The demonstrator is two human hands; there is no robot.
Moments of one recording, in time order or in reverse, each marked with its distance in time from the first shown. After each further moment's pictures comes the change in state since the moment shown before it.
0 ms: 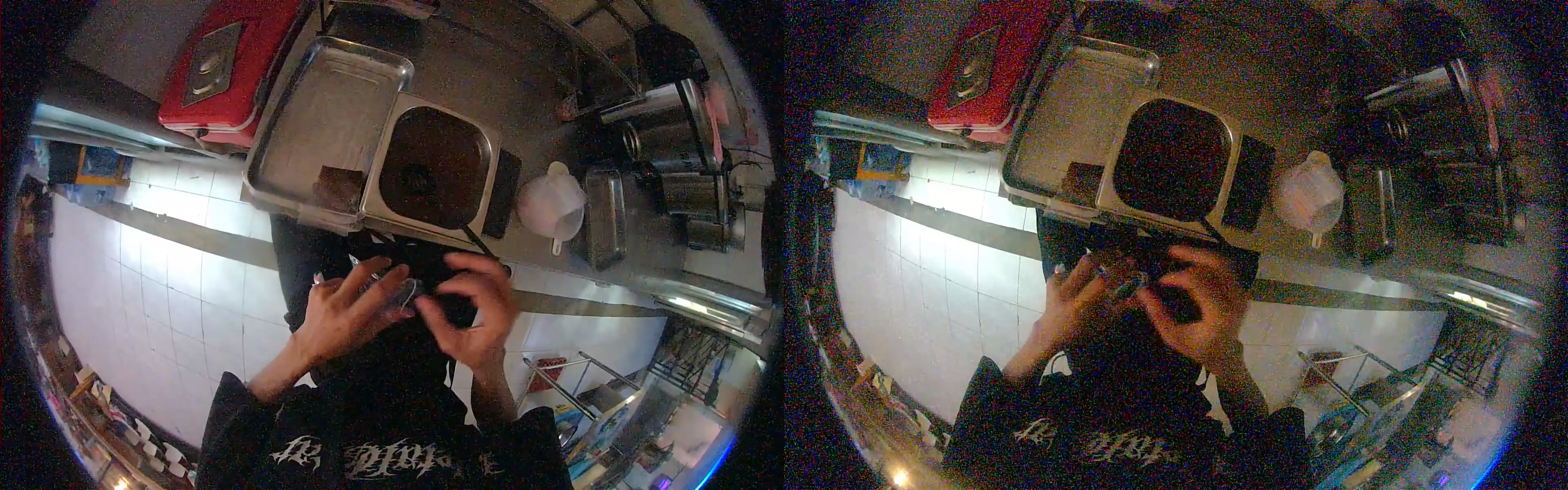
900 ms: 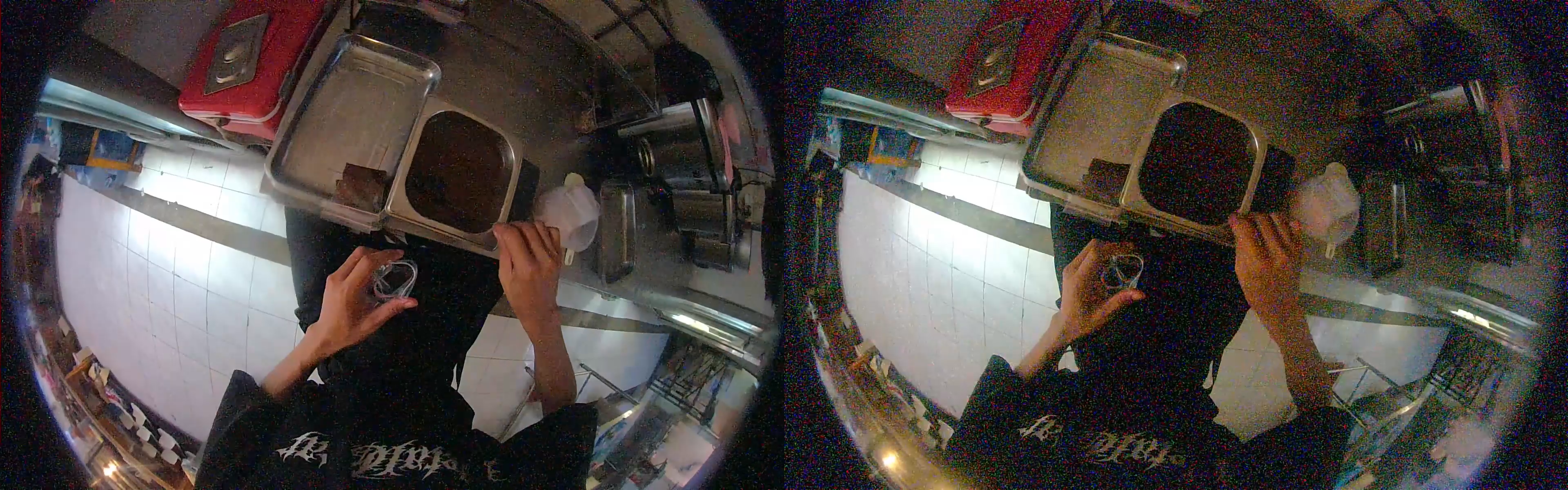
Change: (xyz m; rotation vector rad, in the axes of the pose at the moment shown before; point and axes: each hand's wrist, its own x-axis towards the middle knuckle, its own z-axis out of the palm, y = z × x) left_hand -0.001 -0.012 0.003 -0.492 0.108 -0.302; right_hand 0.029 0.072 -0.012 -0.576 -0.198 -0.190
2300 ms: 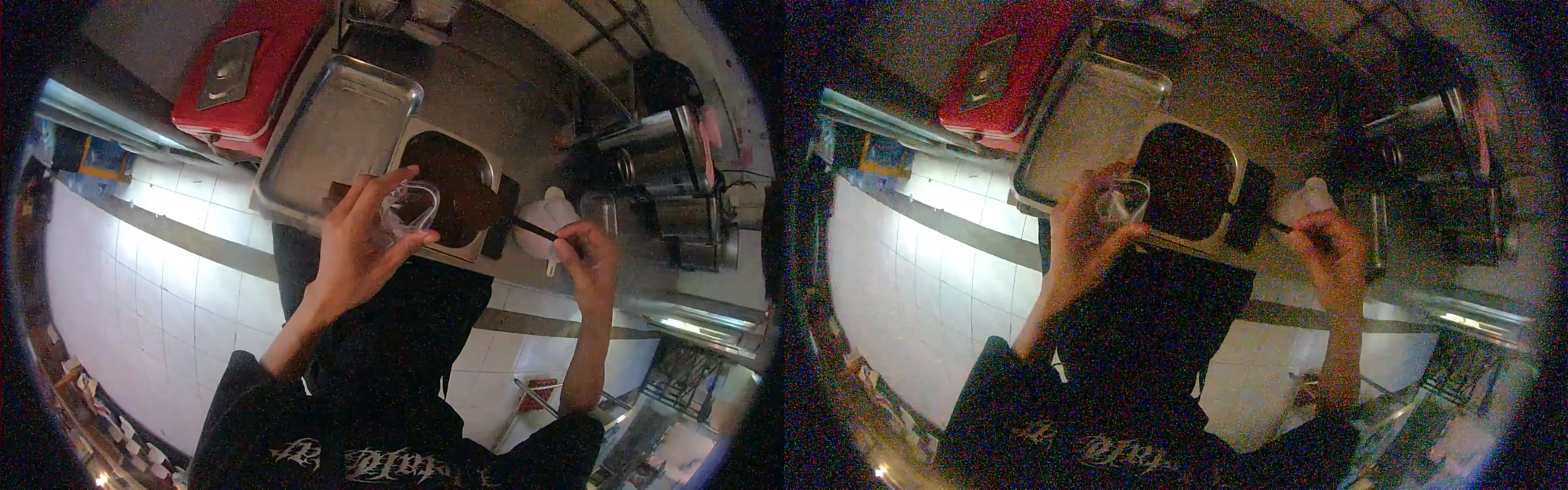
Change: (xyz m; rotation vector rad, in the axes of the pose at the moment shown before) left_hand 0.090 0.034 -0.006 0.002 0.253 0.253; right_hand 0.016 0.061 -0.088 0.773 -0.090 0.497
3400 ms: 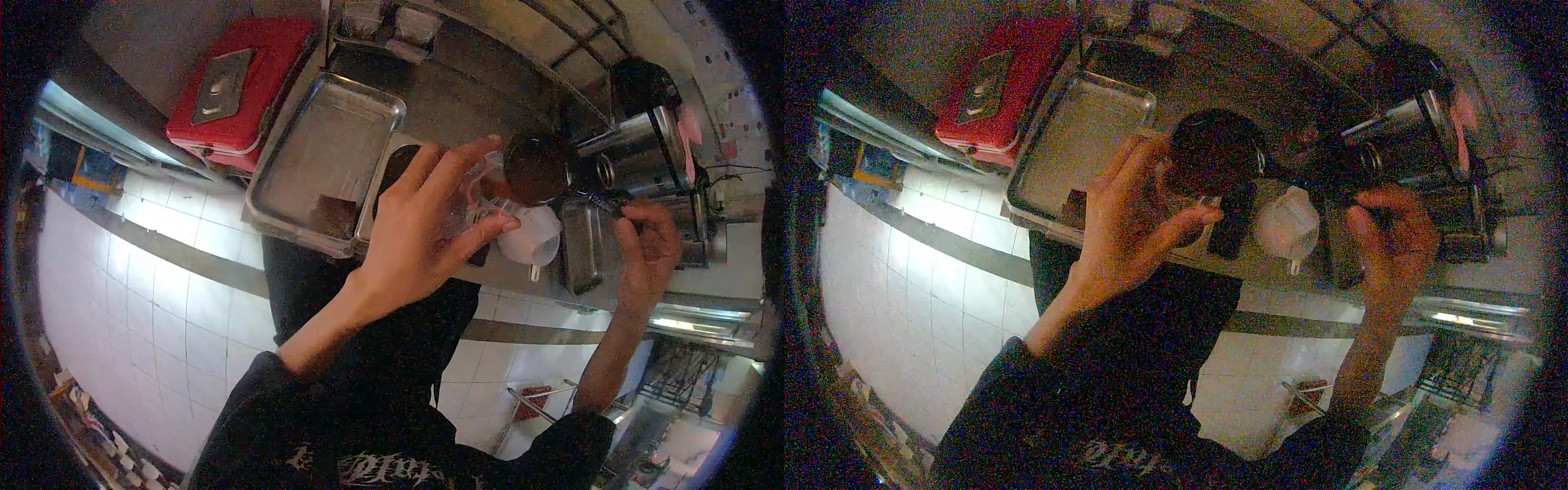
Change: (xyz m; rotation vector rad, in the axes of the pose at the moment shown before) left_hand 0.048 0.060 0.032 -0.179 0.030 0.152; right_hand 0.008 -0.061 -0.056 -0.127 0.291 -0.403
